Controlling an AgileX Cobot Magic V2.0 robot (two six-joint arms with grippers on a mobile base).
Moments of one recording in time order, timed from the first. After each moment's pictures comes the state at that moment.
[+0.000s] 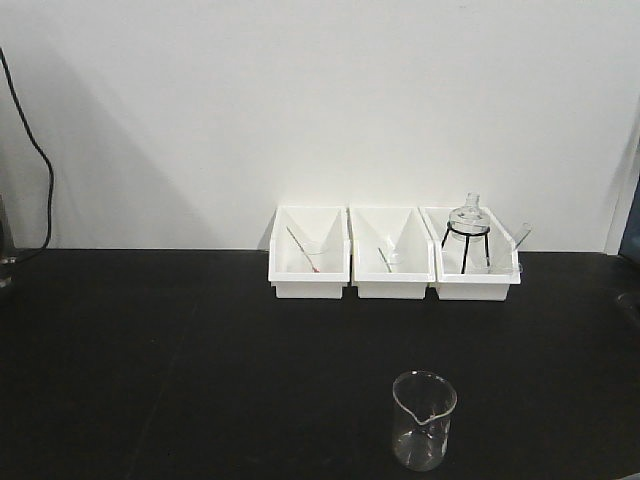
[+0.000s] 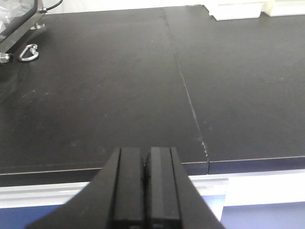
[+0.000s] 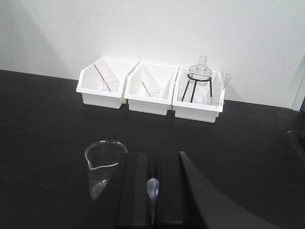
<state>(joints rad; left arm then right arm) -0.07 -0.01 0.03 -0.02 0.01 0.05 0.23 0.48 -0.43 -0.33 0.18 0.26</state>
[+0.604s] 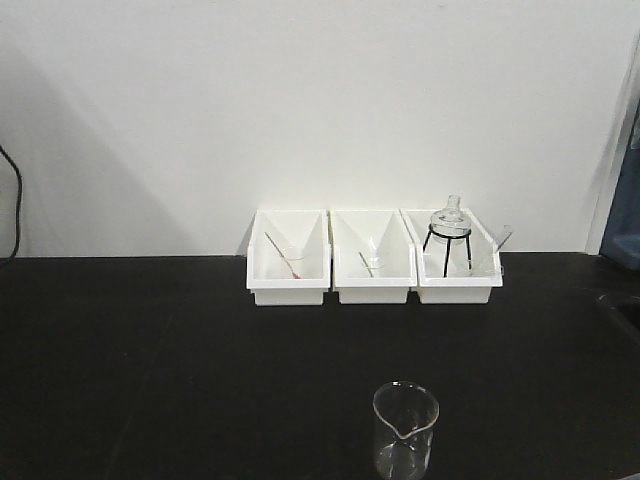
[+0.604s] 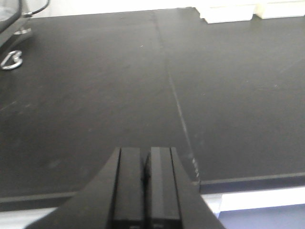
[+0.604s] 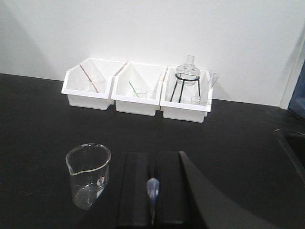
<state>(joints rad) -0.07 -0.01 0.03 -0.02 0.01 0.05 0.23 0.48 -0.43 -0.33 0.18 0.26</state>
